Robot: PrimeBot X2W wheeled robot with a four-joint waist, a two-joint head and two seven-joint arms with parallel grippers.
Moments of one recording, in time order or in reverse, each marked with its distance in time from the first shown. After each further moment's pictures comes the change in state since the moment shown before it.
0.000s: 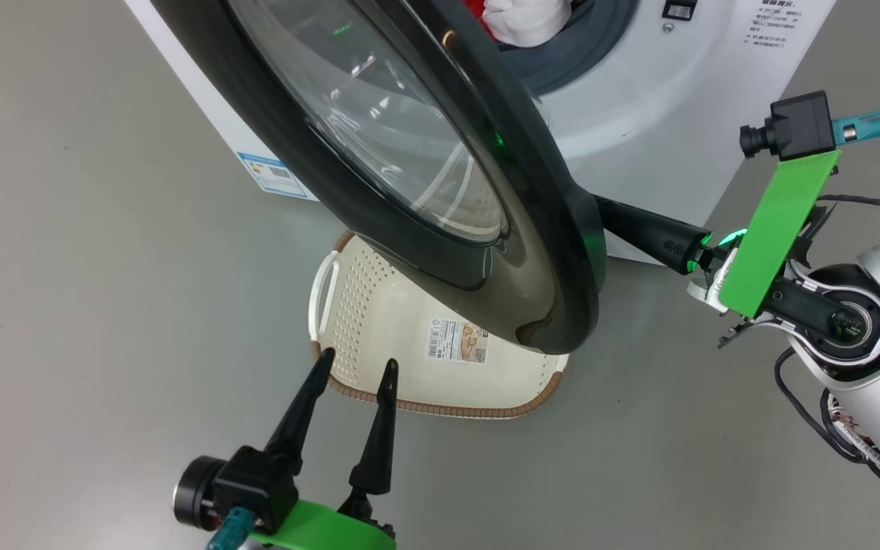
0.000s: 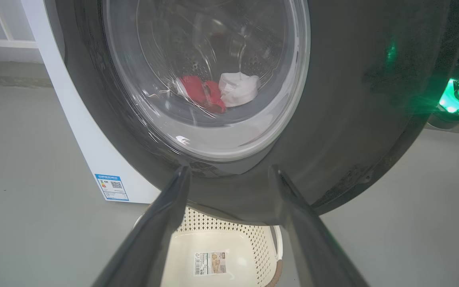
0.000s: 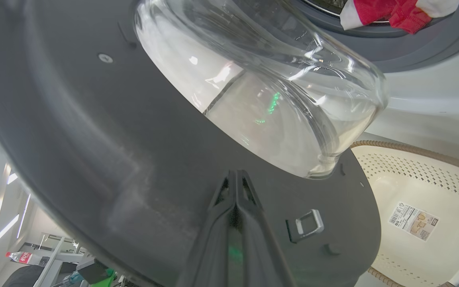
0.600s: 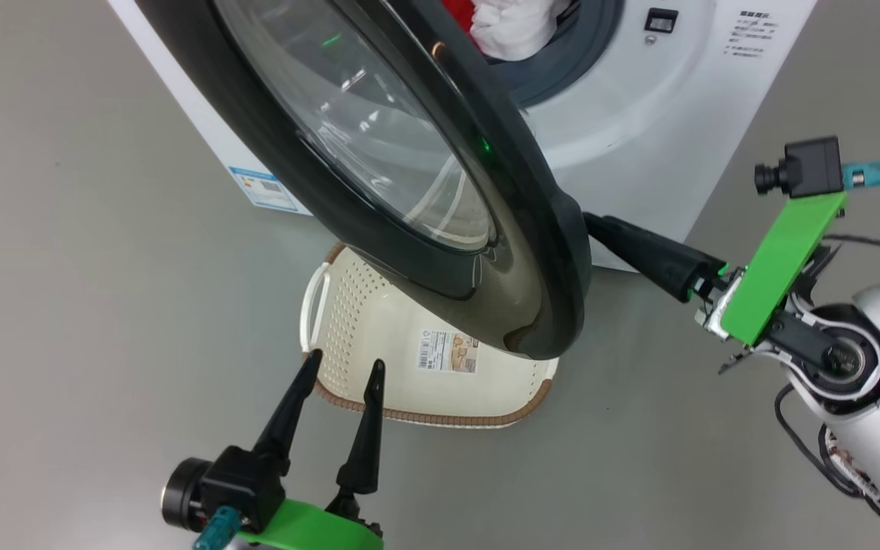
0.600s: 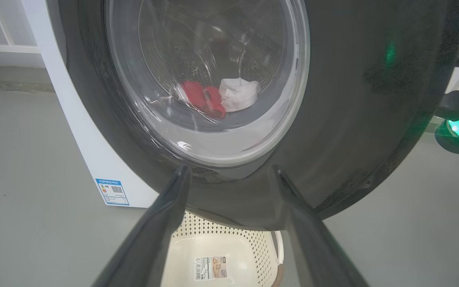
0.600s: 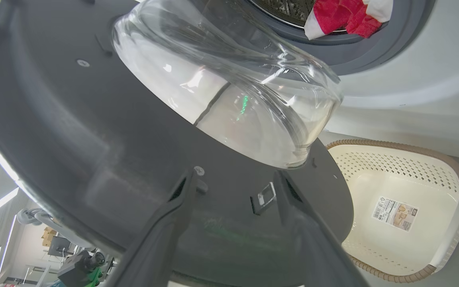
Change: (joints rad) left arm 0.007 0.001 0.030 0.010 0.003 -0.020 0.000; right arm 0.081 0.012 -0.035 0.026 -0.035 0.000 -0.069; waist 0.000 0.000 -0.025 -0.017
